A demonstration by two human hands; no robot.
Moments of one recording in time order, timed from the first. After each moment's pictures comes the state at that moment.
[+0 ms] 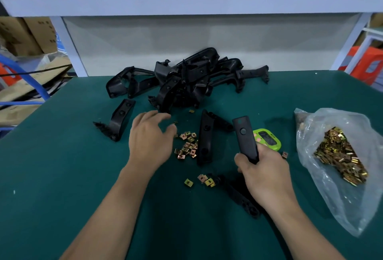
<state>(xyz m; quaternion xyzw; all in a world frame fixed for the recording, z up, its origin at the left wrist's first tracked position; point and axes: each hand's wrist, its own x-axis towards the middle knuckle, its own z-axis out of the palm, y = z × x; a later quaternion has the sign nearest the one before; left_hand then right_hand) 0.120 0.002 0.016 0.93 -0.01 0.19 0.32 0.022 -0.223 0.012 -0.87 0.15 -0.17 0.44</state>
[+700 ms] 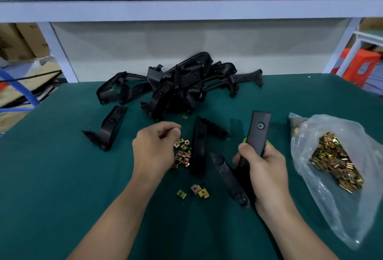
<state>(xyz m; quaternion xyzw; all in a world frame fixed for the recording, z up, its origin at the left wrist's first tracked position) 0.107 -0.027 0.029 0.81 0.03 0.13 0.57 0.033 -0.222 0.023 -0.68 0.19 -0.18 0.69</state>
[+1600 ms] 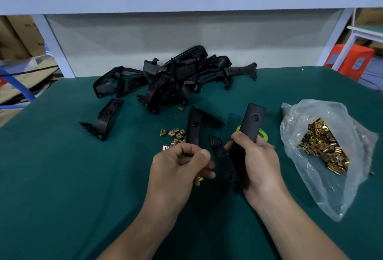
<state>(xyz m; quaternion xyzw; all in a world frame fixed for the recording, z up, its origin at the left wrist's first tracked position) 0.013 -0.058 0.030 0.67 -0.03 -0.04 0.74 0.020 -0.216 0.028 -0.55 0.20 -0.11 0.80</state>
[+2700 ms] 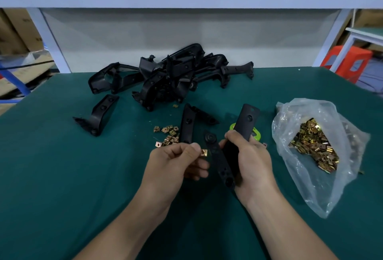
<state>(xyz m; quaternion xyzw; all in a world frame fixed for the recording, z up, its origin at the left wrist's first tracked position) 0.015 -0.065 0.030 0.64 -0.03 -0.08 0.77 0.017 -0.218 0.028 -0.52 0.20 -0.09 0.82</state>
